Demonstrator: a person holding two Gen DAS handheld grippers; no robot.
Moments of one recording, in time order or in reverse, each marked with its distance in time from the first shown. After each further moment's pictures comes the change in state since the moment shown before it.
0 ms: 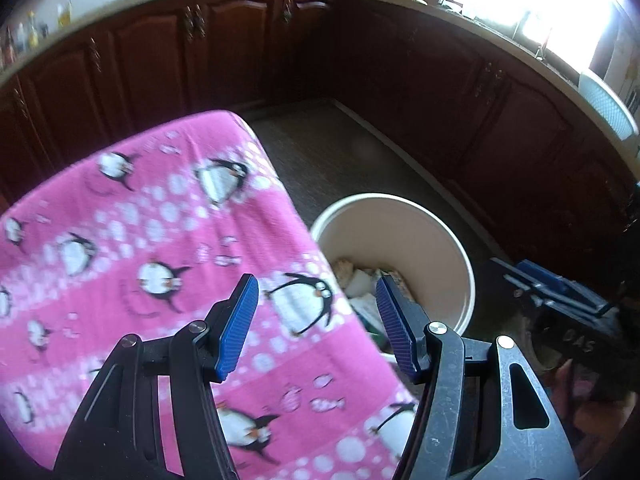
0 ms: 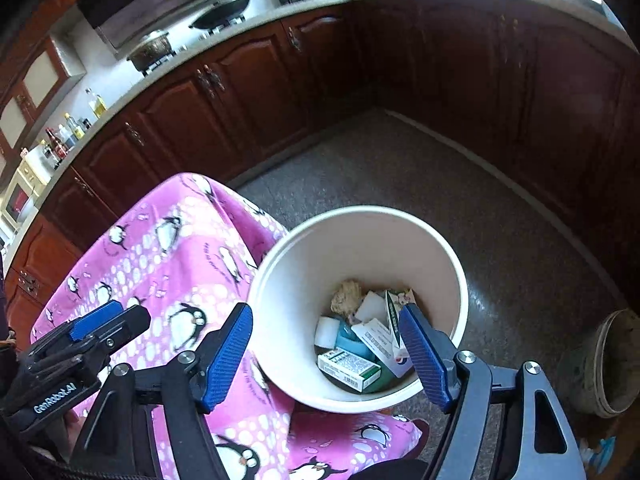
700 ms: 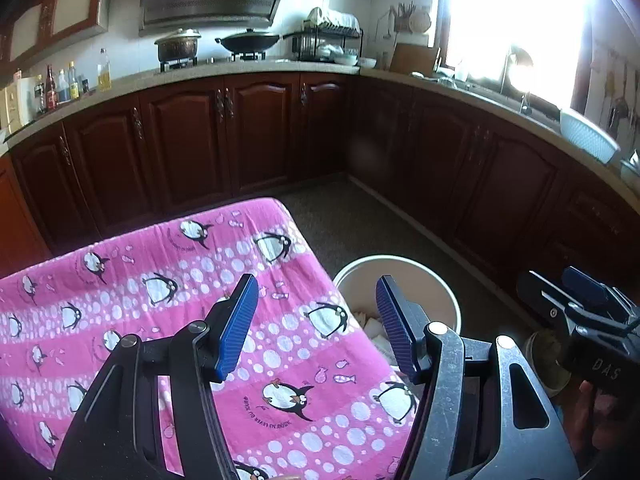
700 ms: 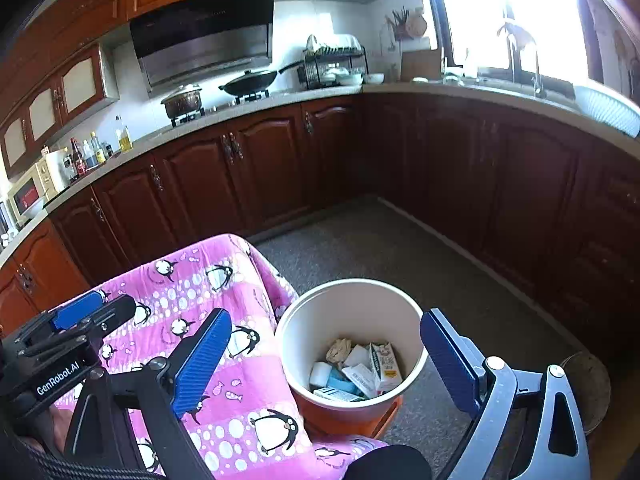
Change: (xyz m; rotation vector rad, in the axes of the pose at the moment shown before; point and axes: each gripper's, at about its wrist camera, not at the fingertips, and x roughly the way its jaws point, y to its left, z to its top) left arm -0.129 -0.004 -0.023 0.012 -0.275 0.056; right arm -0.132 0.060 -0.030 -0.109 -0.283 -0.097
